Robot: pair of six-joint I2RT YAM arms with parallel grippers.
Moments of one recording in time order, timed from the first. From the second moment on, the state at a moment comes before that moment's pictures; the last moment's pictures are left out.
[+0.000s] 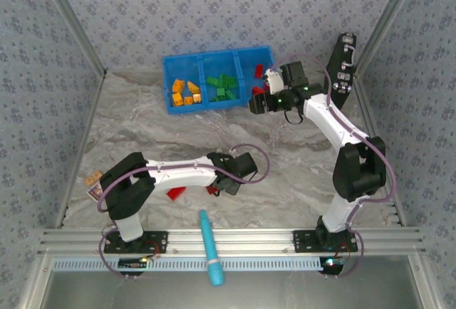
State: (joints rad) left arm -1.14 1.76 1.13 -0.73 -0.29 -0.61; right arm 0.30 1.73 1.49 -0.63 -0.38 0.04
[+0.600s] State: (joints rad) left arm -1.14 1.76 1.13 -0.71 -0.24 -0.62; right arm 0.30 1.74 1.49 -0.63 -0.38 0.04
